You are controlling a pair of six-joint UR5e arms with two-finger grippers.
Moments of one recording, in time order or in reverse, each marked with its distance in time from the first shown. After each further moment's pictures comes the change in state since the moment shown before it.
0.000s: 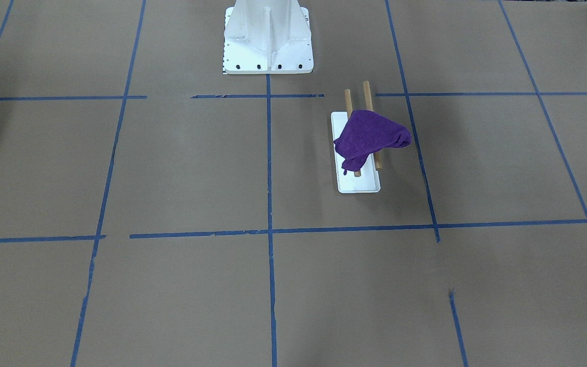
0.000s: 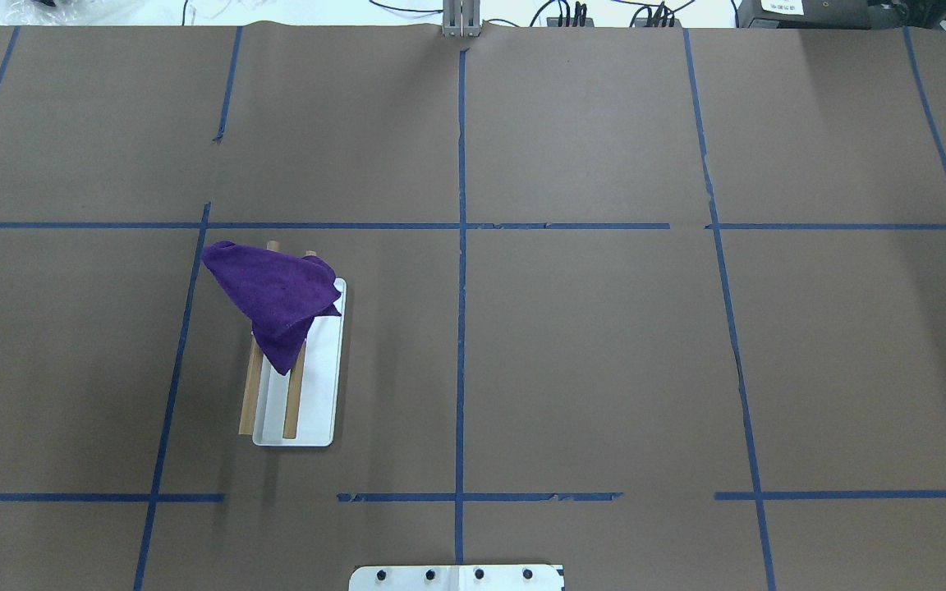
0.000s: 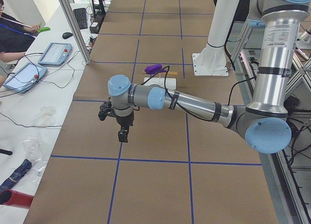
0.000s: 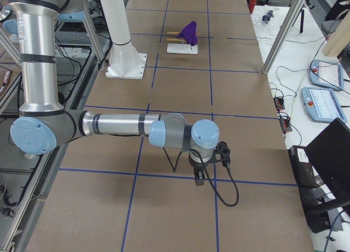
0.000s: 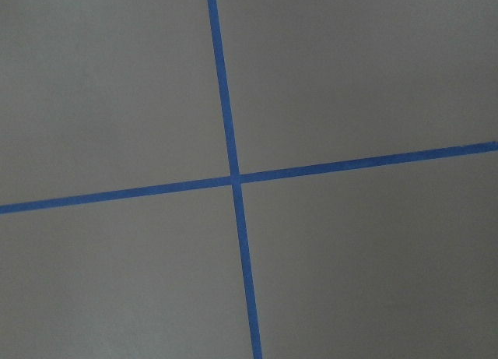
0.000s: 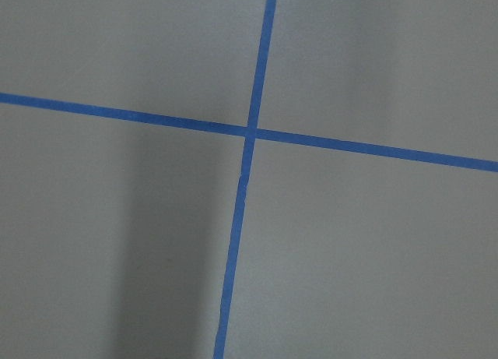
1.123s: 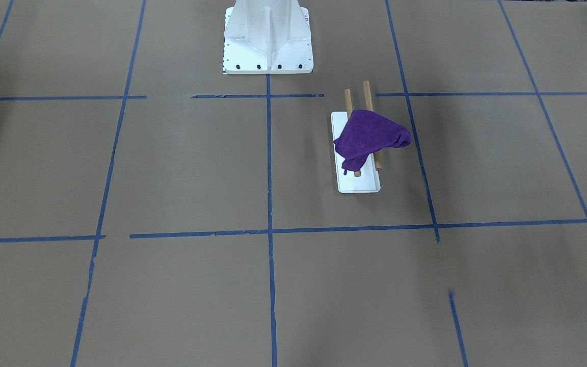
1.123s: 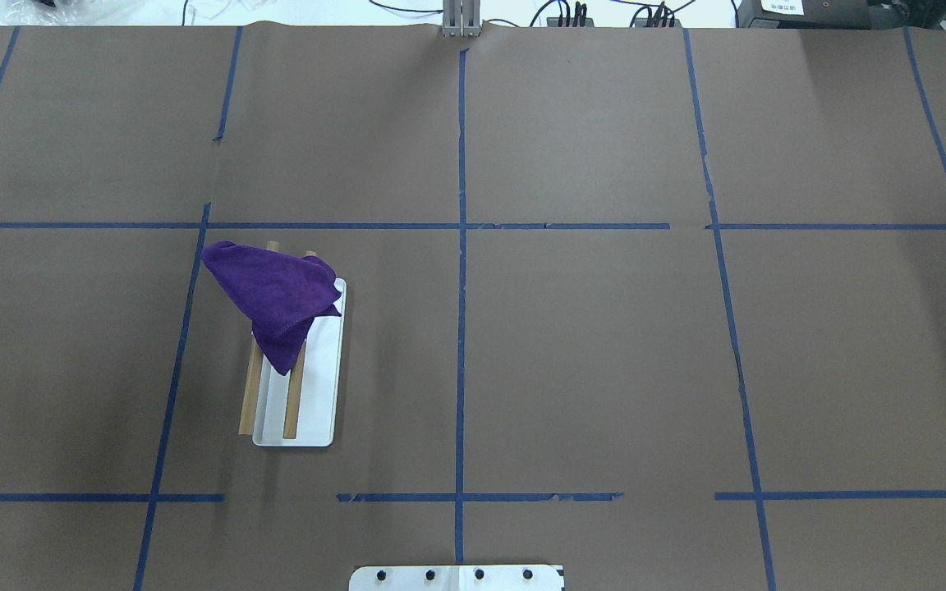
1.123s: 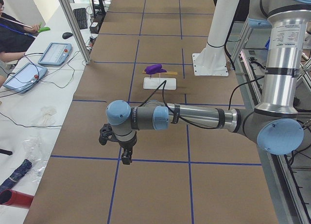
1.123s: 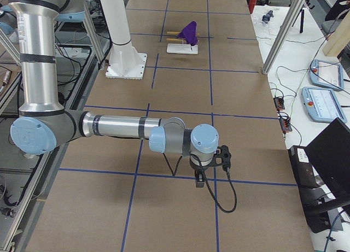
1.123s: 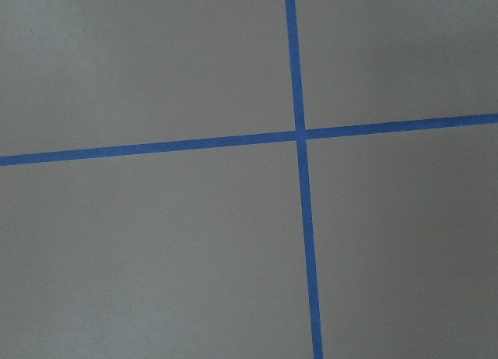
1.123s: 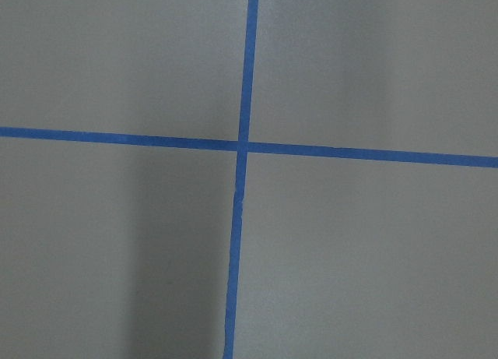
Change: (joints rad) left arm -0.100 0.014 0.120 -0.002 -0.028 0.149; right arm -0.002 0.001 -0.035 0.066 0.024 0.059
